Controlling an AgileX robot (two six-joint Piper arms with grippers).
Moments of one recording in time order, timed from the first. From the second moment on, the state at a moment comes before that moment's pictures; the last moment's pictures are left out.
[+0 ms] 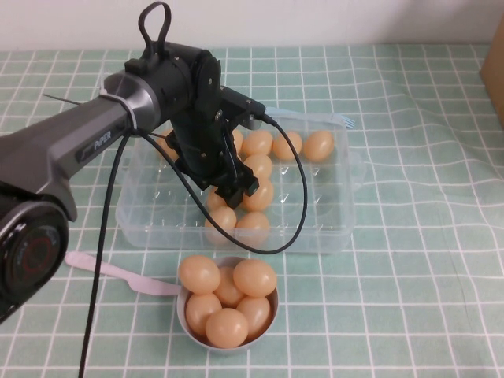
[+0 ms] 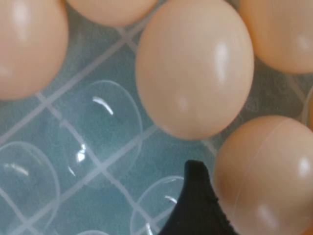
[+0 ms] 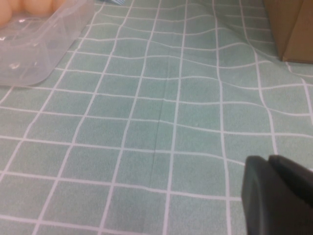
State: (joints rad) right arm 0.10 -0.01 0.03 0.08 0.40 -0.05; left arm -0.49 2.20 -1.88 -0.01 1.10 0.20
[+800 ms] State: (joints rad) right arm 0.10 -0.01 0.03 0.08 0.40 -0.05; left arm -0.49 2.16 -1.88 0.01 1.10 0.22
